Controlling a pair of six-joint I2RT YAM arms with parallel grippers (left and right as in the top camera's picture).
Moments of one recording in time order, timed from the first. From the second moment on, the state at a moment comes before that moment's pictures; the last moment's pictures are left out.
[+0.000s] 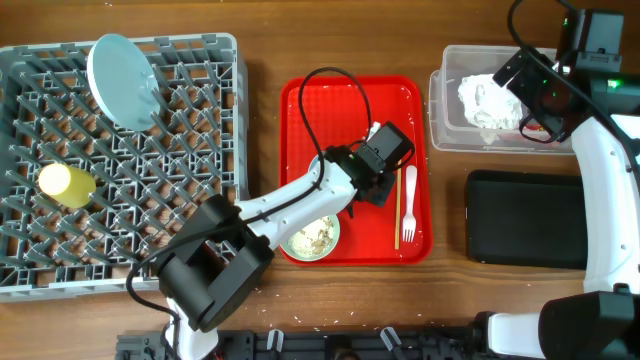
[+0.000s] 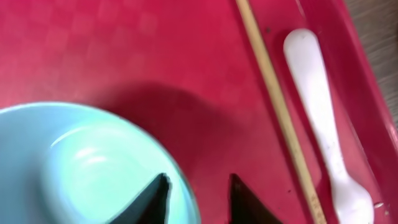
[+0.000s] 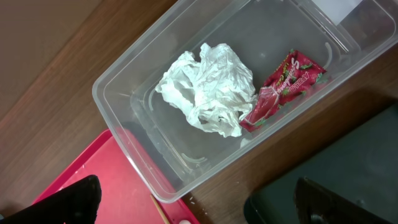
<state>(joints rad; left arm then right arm) -0.85 1.95 1.34 -0.58 -0.08 -0.36 -0.11 1.56 1.55 -1.00 0.09 0.63</state>
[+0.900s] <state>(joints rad) -0.22 1.43 1.40 -0.92 0.37 -0.44 -0.11 1.56 1.55 -1.00 0.09 0.63</state>
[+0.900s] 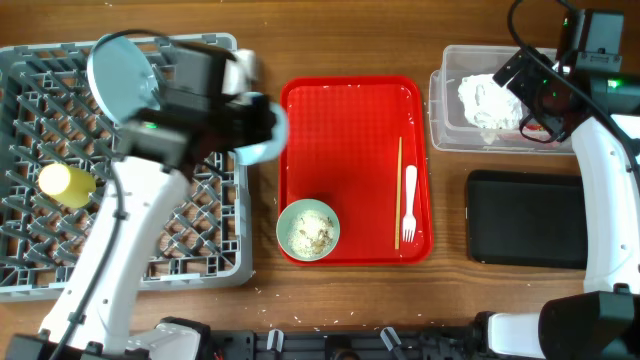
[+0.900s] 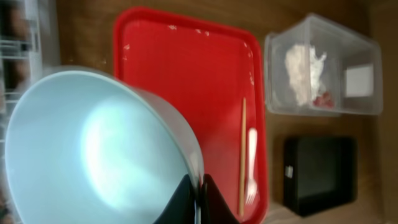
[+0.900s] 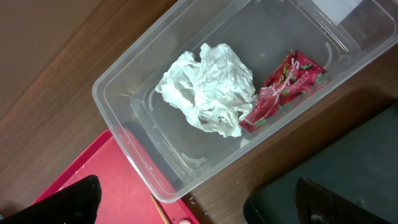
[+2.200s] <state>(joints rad) 0.96 1.47 1.13 -1.10 0.83 -0.15 -0.11 1.56 1.55 -1.00 0.09 0.63</state>
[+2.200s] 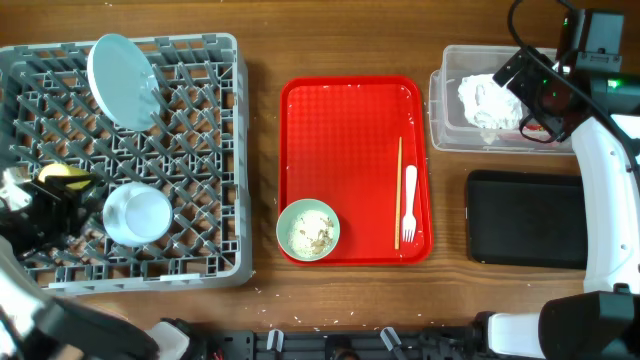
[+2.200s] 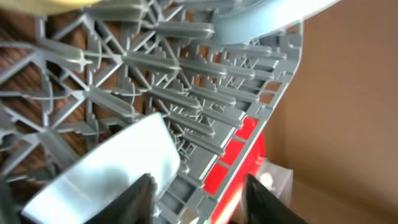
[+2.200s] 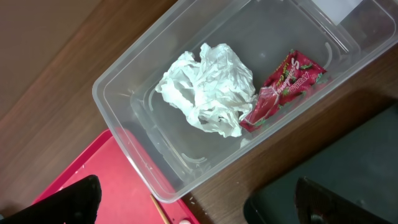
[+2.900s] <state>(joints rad) 0.55 1.38 0.97 -0.89 0.09 -0.58 -0.11 1.56 1.55 -1.00 0.09 0.63</state>
